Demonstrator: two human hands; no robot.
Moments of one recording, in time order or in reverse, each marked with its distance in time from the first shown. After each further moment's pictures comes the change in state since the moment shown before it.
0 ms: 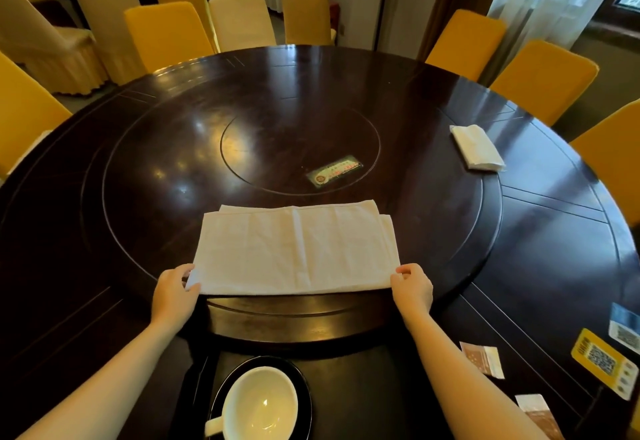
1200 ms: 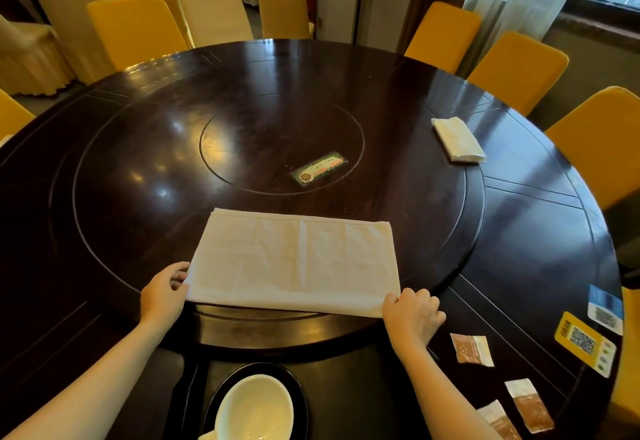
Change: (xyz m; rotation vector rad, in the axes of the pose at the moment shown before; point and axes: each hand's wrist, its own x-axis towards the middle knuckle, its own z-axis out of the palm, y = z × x) left_hand 0.016 0.005 0.010 -0.130 -0.006 0.004; right_hand -0.038 0.027 0.001 -0.560 0.212 -0.038
